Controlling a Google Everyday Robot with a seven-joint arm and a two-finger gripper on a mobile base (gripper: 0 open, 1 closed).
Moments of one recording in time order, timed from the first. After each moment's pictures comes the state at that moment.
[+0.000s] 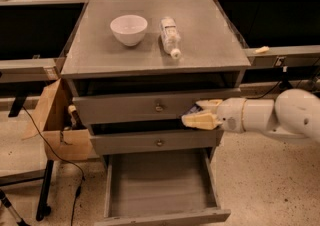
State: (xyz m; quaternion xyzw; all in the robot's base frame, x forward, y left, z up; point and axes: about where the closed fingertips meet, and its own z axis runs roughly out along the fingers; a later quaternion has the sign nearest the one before) arm 0.555 -0.115 0.748 -0.34 0.77 0.31 0.43
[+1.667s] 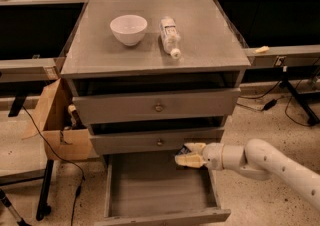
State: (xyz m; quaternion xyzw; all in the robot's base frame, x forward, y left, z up) arm 0.556 -0.103 0.520 -0.32 0.77 0.40 0.38
